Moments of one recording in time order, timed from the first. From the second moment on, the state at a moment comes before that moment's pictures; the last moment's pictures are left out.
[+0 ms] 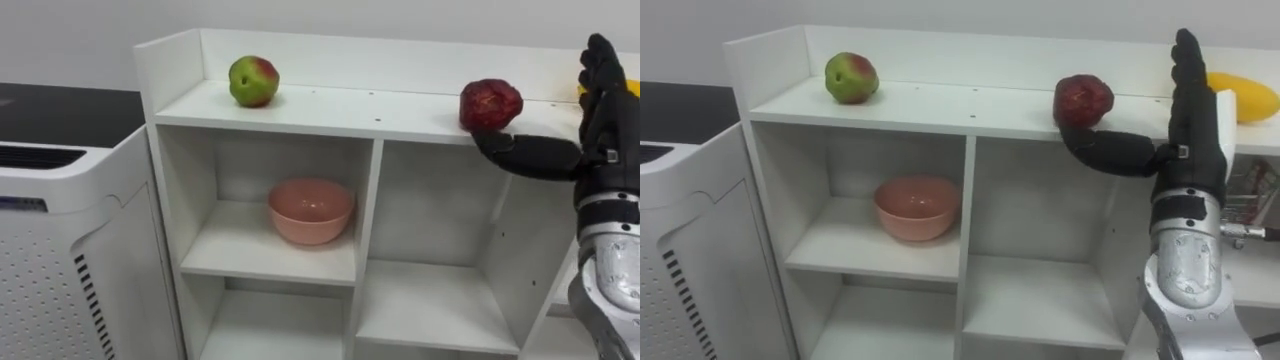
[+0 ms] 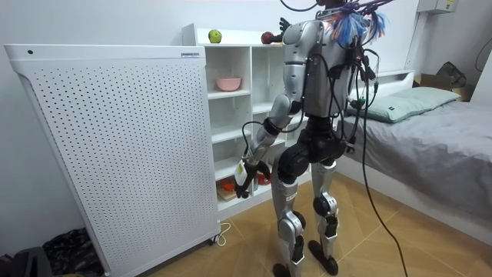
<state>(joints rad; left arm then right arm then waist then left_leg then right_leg) 0.09 0.21 0.05 0.92 0.32 0.11 -0.09 -0.58 -0.40 -0.09 0.08 0.08 0.06 -0.37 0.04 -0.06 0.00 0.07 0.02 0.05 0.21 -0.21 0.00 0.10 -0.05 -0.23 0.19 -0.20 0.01</state>
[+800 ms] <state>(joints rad) 0.08 0.23 0.05 0.87 0.31 0.17 -0.11 -0.60 -0.43 -0.06 0.12 0.14 0.10 -0.29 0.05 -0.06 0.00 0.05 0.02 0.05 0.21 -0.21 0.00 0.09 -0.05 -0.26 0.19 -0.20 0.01</state>
